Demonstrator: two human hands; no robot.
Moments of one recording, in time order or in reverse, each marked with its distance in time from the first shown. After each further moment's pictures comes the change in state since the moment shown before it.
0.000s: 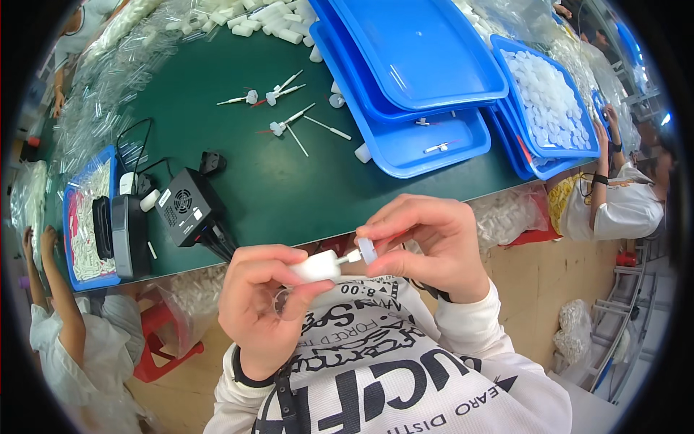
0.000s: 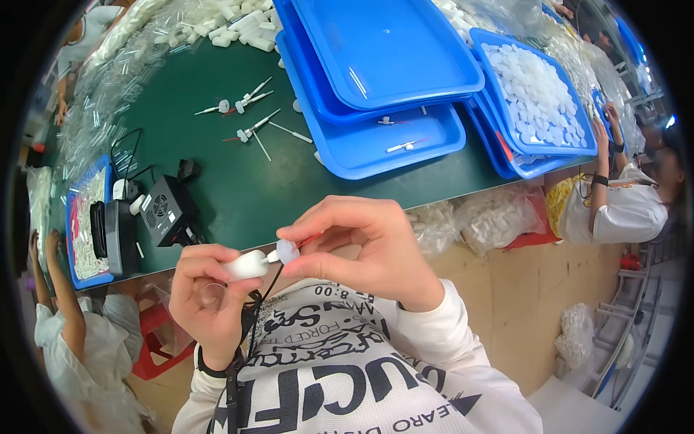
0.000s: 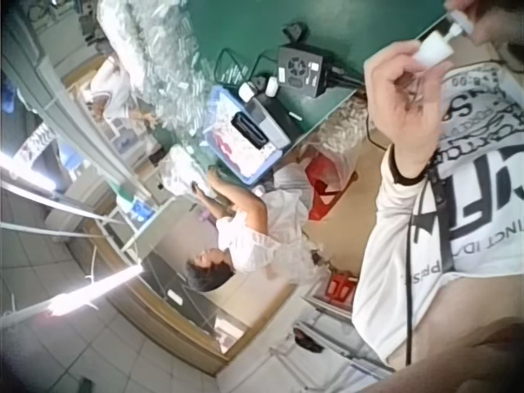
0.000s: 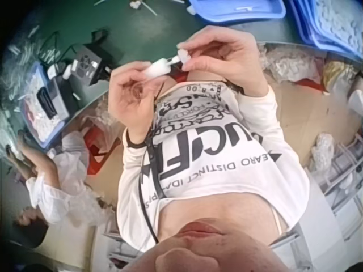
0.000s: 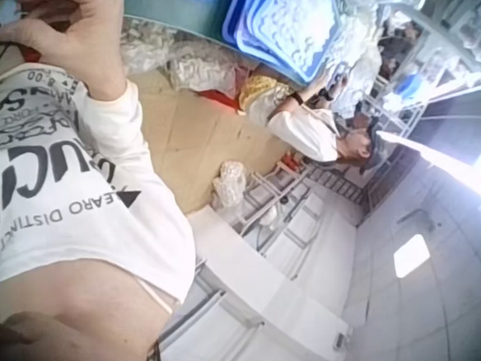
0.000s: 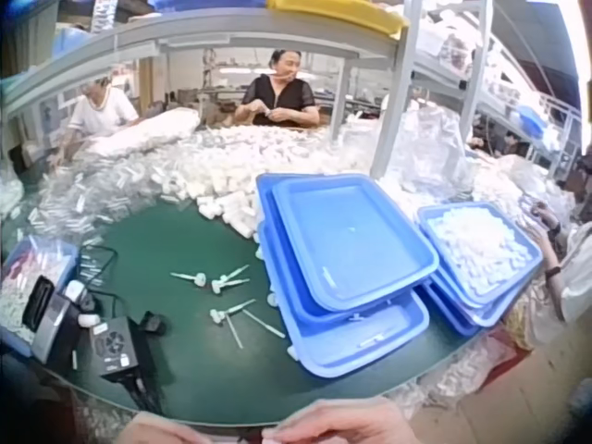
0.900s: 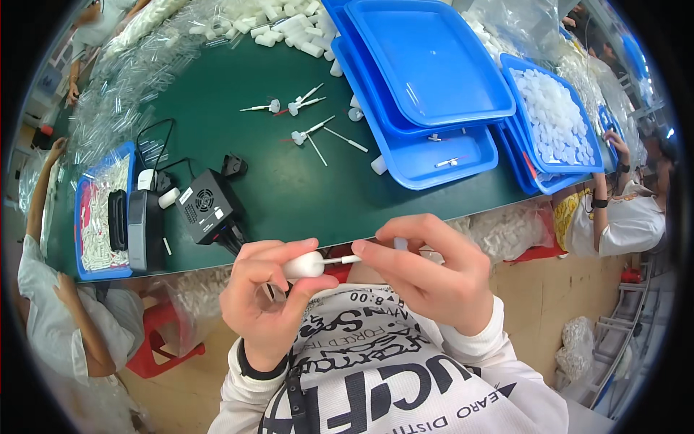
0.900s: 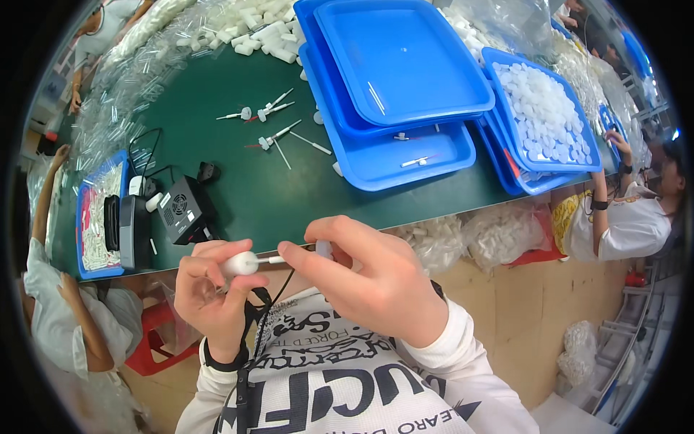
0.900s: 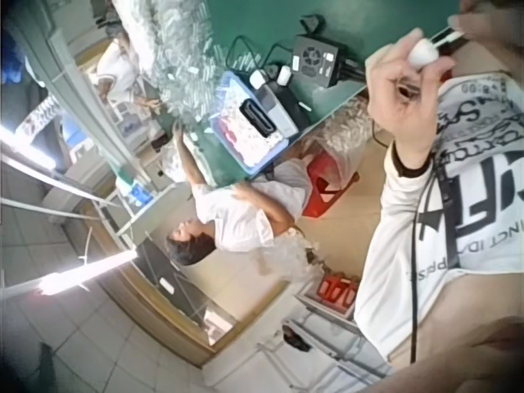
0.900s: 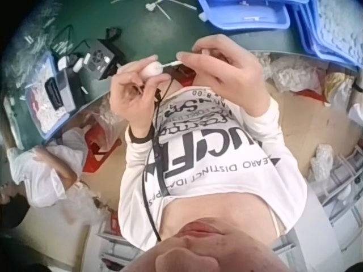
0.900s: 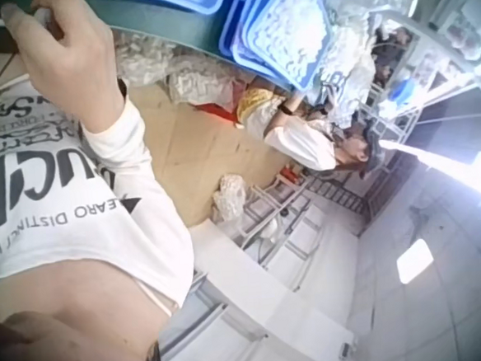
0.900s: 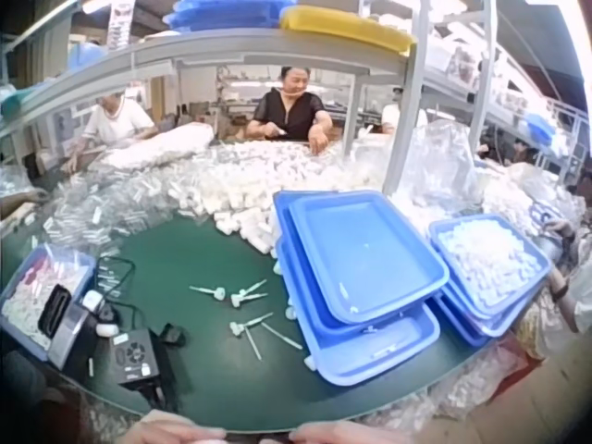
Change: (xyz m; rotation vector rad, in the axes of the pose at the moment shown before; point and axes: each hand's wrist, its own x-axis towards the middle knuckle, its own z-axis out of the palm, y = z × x) left_hand 0.007 -0.008 -0.008 0.126 0.107 0.181; right_hand -0.002 -0.016 0.020 -0.979 0.045 -0.491
